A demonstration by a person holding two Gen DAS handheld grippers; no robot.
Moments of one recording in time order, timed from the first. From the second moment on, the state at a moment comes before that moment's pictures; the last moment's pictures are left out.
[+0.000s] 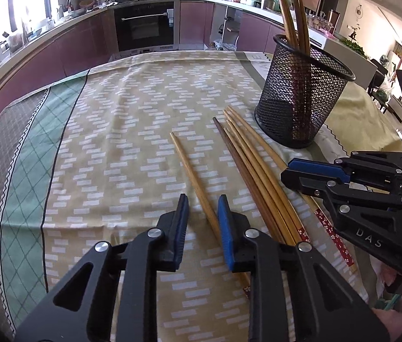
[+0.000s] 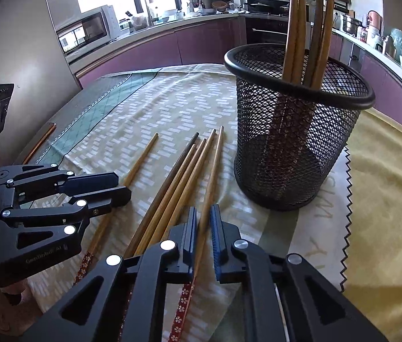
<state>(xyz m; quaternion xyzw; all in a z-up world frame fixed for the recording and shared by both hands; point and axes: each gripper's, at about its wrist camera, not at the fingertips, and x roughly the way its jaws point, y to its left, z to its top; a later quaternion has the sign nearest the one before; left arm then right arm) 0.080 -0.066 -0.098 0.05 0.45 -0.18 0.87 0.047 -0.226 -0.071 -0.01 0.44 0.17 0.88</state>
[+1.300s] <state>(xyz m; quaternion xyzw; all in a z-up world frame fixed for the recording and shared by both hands) 0.075 -0.068 -0.101 0.05 0.45 -0.18 0.87 0.020 -0.248 -0.039 0.04 0.41 0.21 0.89</state>
